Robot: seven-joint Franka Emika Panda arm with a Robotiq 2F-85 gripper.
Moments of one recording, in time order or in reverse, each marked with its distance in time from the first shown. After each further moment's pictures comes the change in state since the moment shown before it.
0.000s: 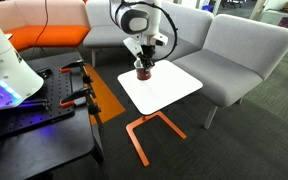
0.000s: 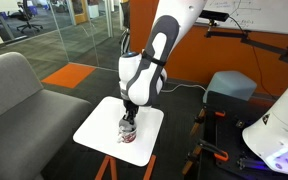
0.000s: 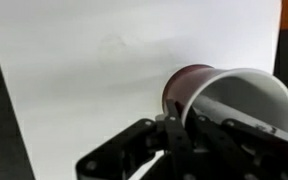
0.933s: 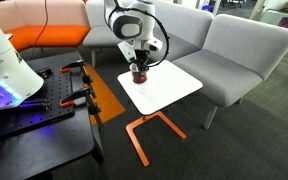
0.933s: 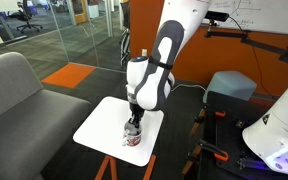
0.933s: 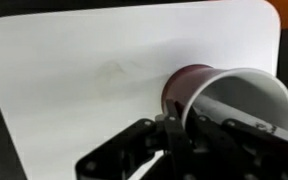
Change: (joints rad) arm -0.037 0.003 0.029 -0.080 0.021 0.088 0.001
